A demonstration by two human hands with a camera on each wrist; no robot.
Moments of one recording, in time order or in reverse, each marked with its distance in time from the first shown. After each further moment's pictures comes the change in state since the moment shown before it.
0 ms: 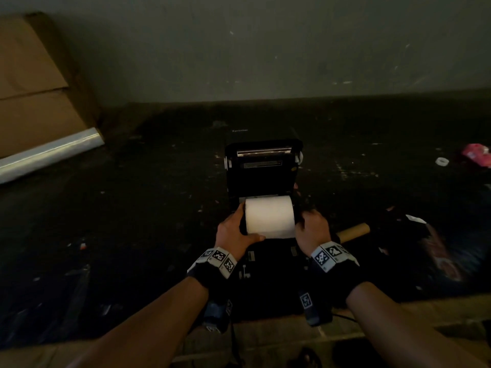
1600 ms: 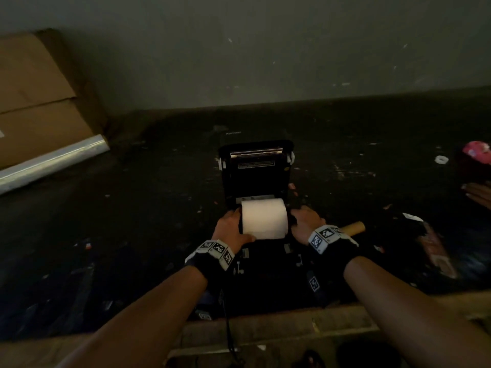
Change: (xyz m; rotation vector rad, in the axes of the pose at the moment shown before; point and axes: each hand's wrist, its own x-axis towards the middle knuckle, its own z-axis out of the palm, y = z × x) left_hand 0.005 0.011 0.001 0.323 -0.095 -0.055; right_hand 0.014 0.006 -0.017 -0.254 -0.417 0.049
